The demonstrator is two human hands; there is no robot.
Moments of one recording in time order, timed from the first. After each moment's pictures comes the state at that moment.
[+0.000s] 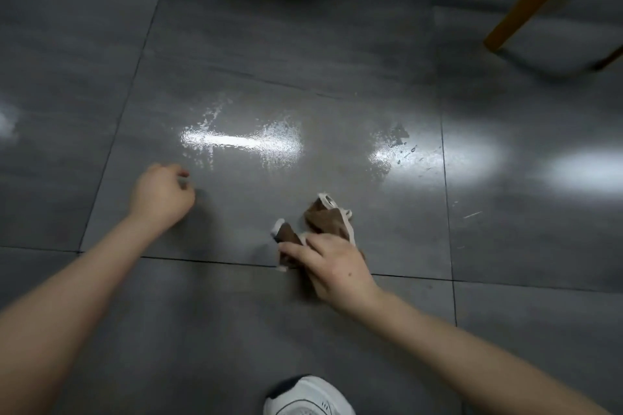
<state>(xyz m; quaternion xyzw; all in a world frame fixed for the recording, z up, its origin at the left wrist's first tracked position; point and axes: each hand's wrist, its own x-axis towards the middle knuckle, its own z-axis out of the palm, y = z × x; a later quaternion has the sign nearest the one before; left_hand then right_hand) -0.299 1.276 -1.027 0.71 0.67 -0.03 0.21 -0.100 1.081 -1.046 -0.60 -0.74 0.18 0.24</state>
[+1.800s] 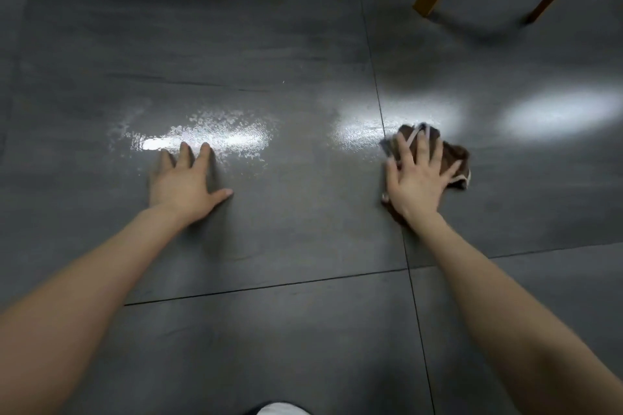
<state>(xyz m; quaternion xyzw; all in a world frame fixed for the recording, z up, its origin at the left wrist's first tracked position) -0.178 1.279 -1.069 0.82 0.50 -0.20 0.19 0.117 1.077 -1.114 -0.93 -0.35 0.07 0.06</state>
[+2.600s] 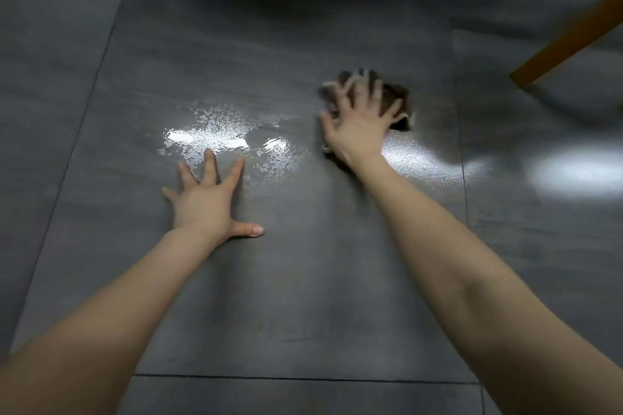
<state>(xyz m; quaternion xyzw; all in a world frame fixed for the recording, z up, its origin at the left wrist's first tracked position) -0.198 1.357 -1.077 0.79 0.54 -0.23 0.19 0.055 1.364 -1.122 -0.86 -0.50 0.05 0.04</state>
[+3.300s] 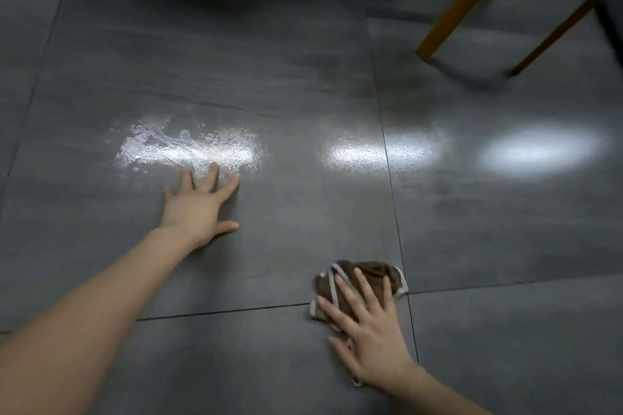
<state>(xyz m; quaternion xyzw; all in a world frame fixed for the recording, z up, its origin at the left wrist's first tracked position) -0.190 1.281 -1.075 0.86 0.41 -0.24 0.18 -0.031 0.956 -1.112 -0.73 -0.67 0.07 0.04</state>
